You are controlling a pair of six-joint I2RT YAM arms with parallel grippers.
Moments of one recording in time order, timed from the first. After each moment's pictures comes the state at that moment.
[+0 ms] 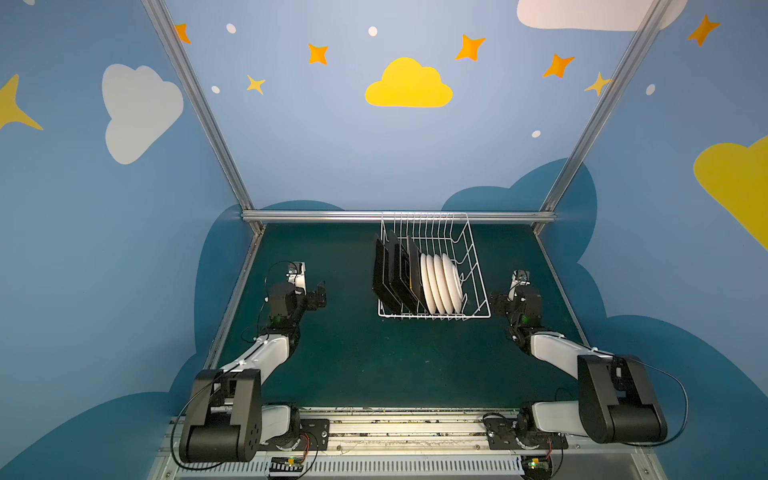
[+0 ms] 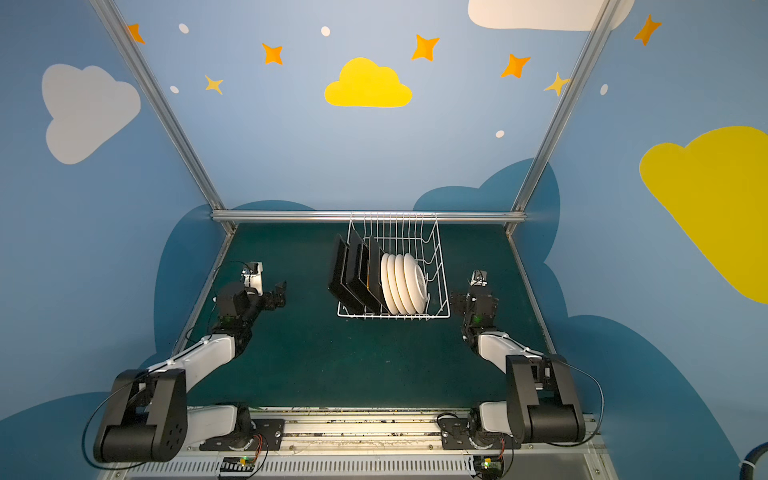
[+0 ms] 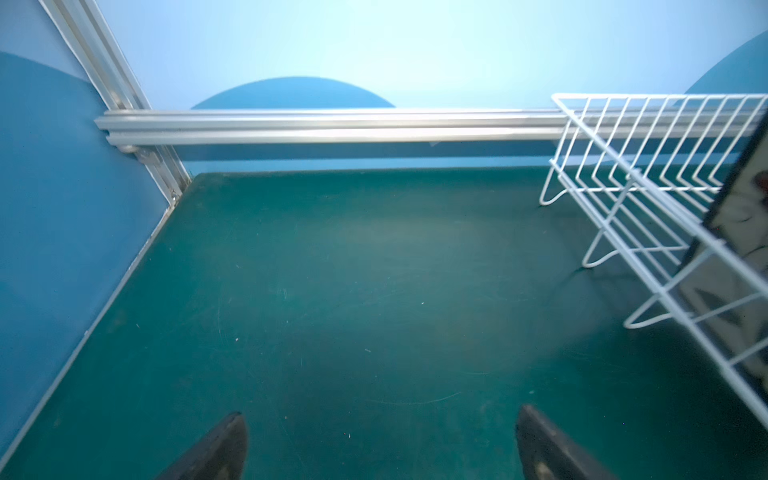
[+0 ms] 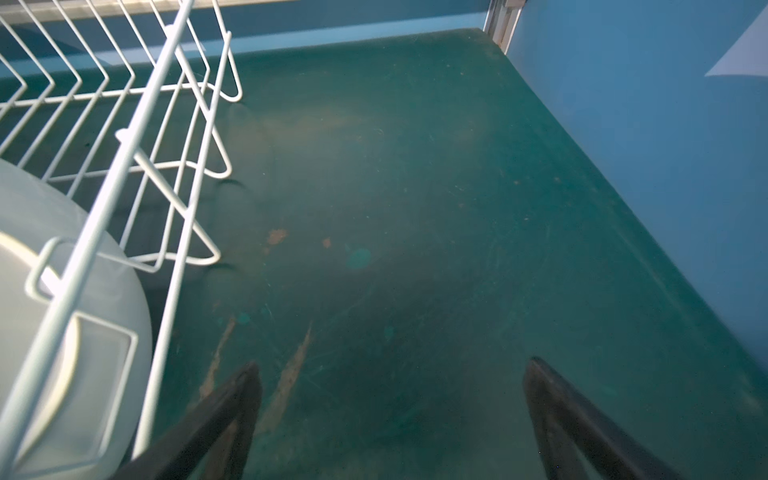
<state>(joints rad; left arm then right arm) 0.02 1.25 0.49 0.40 0.07 -0.01 0.10 1.32 0.48 0.31 0.23 0.12</state>
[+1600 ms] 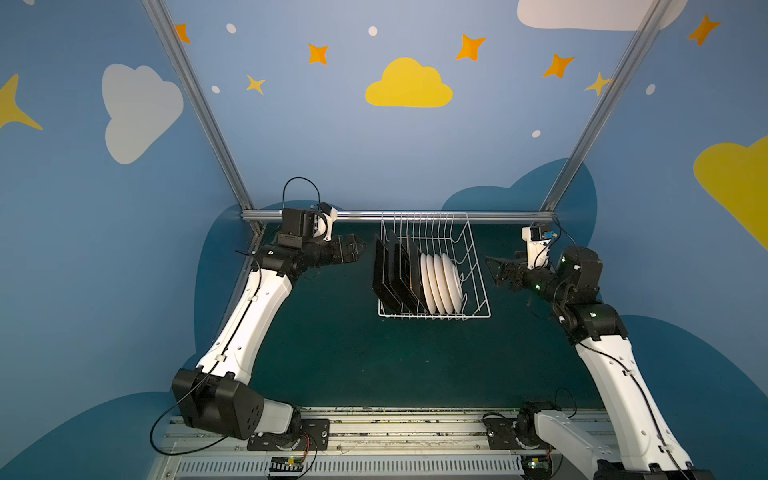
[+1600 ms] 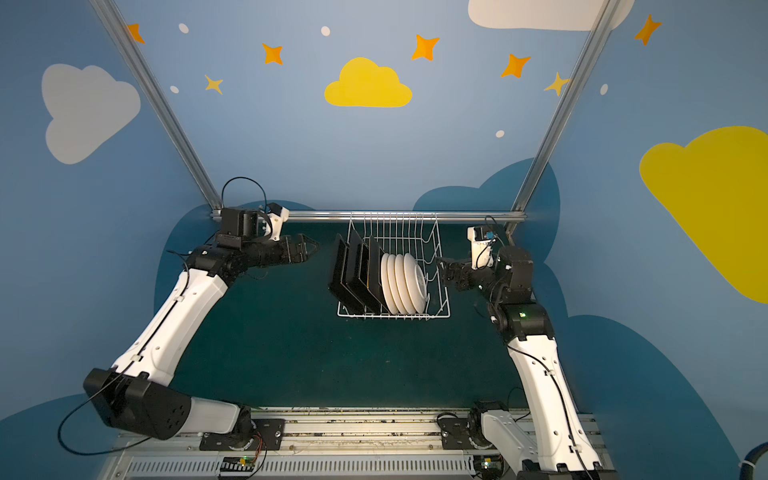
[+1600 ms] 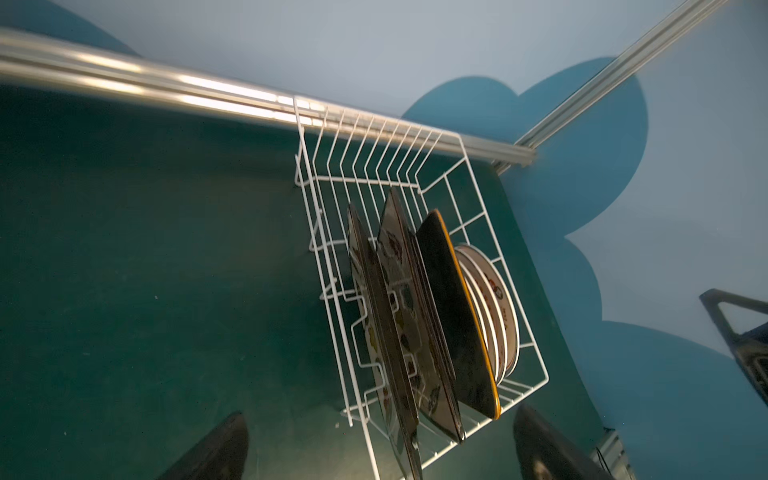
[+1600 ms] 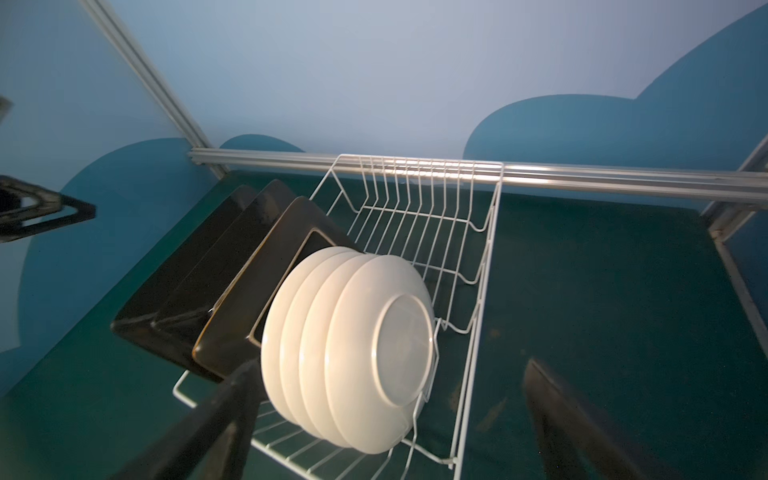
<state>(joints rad) -0.21 1.44 1.50 -0.75 0.41 -0.34 0.11 0.99 1.08 -0.47 -0.39 0.07</state>
